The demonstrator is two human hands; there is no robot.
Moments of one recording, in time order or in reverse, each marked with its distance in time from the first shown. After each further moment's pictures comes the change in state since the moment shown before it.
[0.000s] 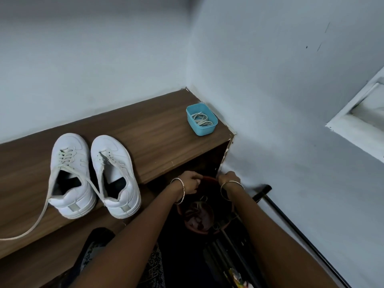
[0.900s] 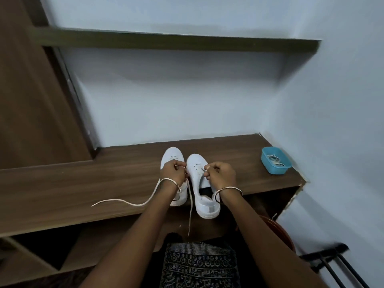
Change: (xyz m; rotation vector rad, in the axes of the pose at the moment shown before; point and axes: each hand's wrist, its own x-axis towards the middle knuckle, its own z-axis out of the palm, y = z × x) left_hand -0.195 -0.050 -0.218 -0.391 0.882 0.273; right_hand -0.224 -0.164 0.121 0.366 -0.164 -0.728
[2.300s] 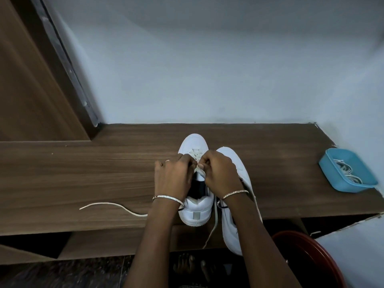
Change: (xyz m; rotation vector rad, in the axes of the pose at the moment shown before) left_hand 0.071 -0.043 -0.030 0.934 0.172 0.437; right_hand 0.086 0.025 0.107 -0.551 -0.330 -0.473
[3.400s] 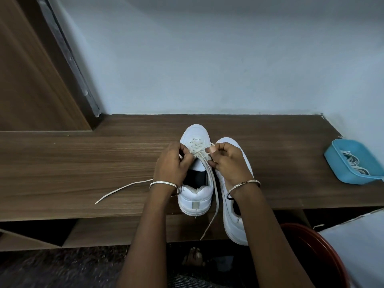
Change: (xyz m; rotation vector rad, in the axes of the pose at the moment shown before) left_hand 0.005 -0.022 0.022 -0.496 0.016 -0.106; right_hand -0.006 0.008 0.002 0.819 0.060 0.452
